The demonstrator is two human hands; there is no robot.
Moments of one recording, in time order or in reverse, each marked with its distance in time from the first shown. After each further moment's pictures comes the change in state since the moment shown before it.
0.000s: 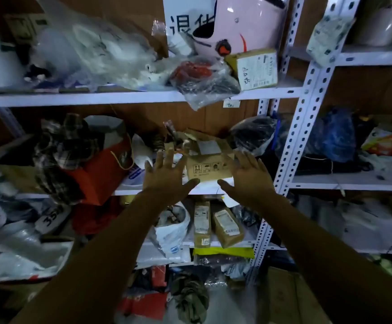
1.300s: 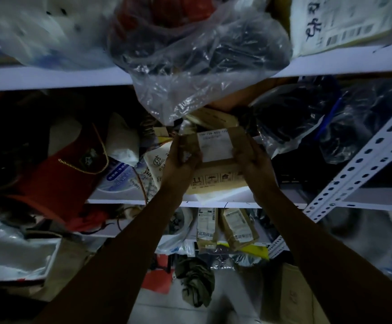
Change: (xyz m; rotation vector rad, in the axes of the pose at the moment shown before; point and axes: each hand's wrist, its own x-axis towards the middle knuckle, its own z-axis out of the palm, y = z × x) left_hand 0.185 0.017 0.103 -1.431 0.122 -0.480; right_hand 0.180 0.055 0.127 1.427 0.154 0.406
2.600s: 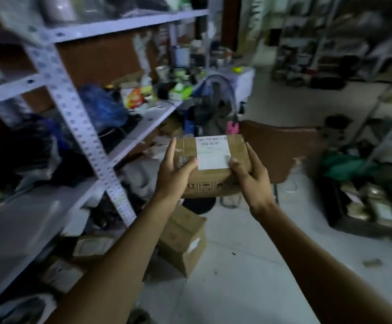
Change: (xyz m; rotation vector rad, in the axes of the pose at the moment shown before) left_hand -0.356 0.030 0.093 0.073 -1.278 0.257; right_hand -0.489 -0.072 -0.123 -0.124 1.288 -0.048
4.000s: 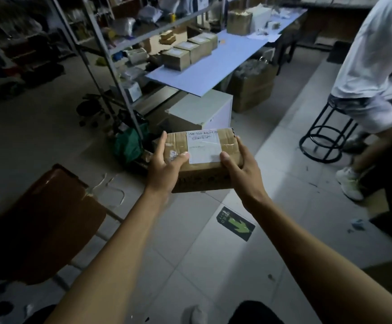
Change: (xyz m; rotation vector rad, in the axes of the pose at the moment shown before) left_hand 0.007 0.018 0.629 -0.013 -1.277 0.045; right_hand 0.044 0.079 -0.475 -0.192 1.186 0.193
